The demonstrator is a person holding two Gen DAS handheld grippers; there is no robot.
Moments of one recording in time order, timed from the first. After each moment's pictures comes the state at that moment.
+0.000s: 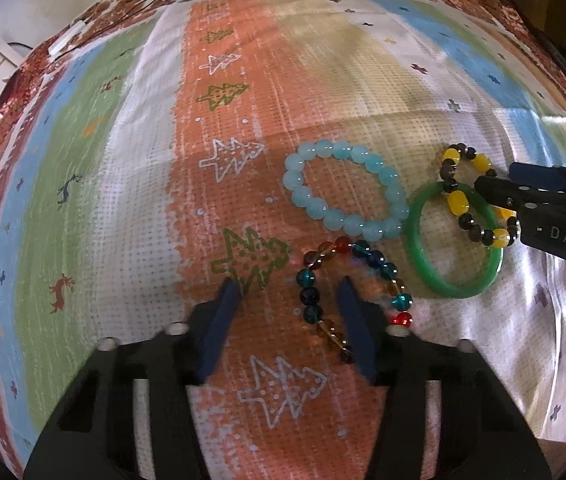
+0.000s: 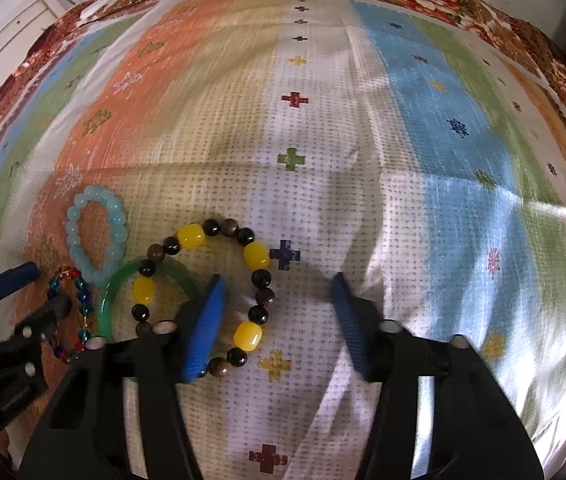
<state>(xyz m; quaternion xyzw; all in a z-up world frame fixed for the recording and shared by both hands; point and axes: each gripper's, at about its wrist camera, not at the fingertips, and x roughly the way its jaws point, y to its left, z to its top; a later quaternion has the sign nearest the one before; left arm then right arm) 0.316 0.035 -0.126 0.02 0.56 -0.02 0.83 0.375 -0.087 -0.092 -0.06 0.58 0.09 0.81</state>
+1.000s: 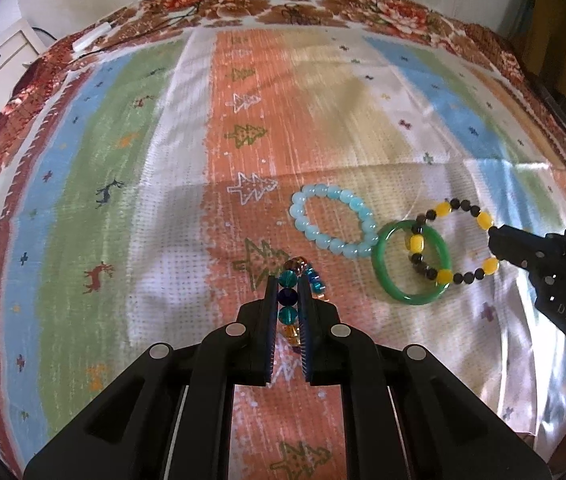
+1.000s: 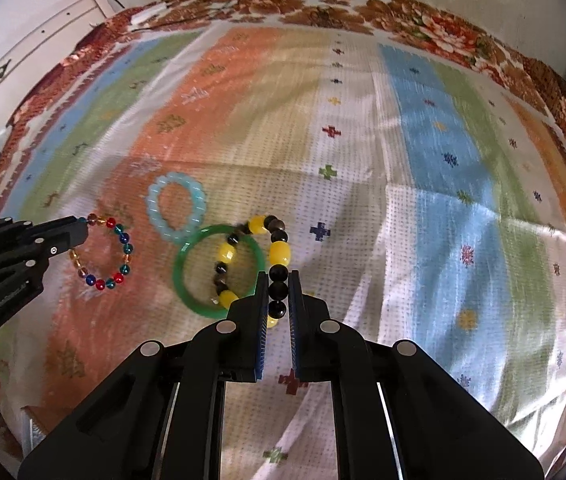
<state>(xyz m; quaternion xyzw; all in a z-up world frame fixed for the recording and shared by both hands) 0.292 0.049 -0.074 -0.03 0.52 -0.01 0.86 0.321 -0.083 -0.035 -0.08 0.53 0.14 0.83</state>
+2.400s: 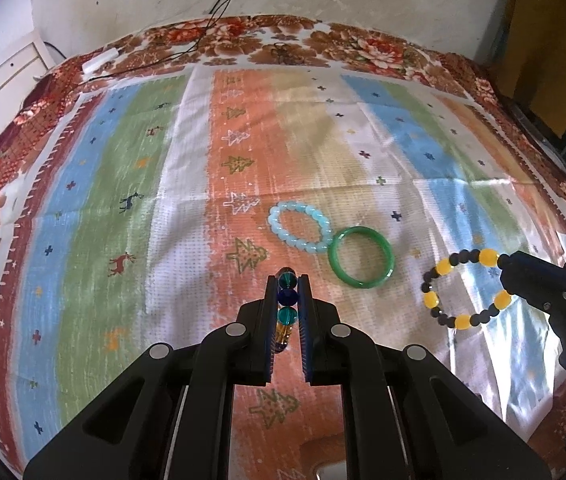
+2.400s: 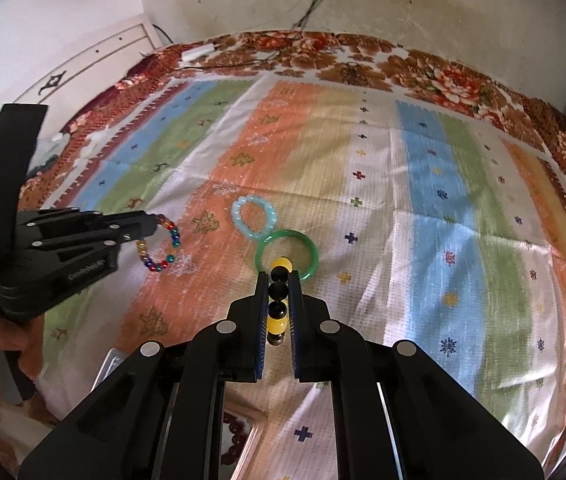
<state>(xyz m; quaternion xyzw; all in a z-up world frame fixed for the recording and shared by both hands) 0.237 0.039 -0.024 -0.04 0.47 -0.03 0.88 0.236 -0.081 0.046 -0.07 0.46 0.20 0.86</state>
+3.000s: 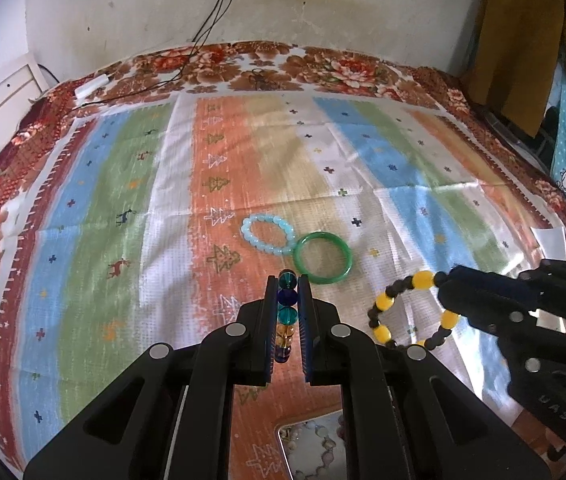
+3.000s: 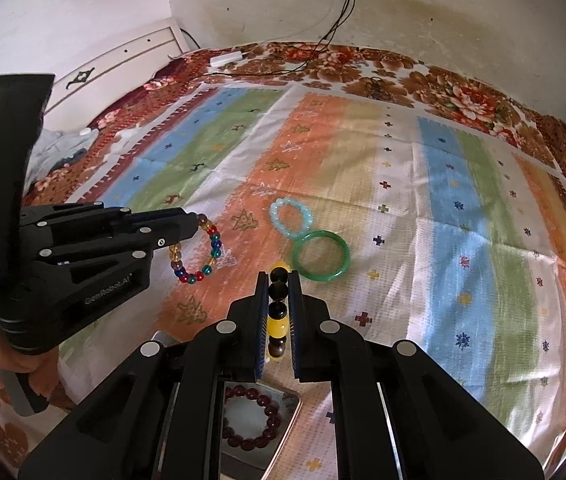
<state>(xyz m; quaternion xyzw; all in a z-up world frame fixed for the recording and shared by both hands) 0.198 0.022 0.007 -0.04 0.43 -0.05 0.90 0.204 -0.066 0.062 -0.08 0.45 0.23 0.86</state>
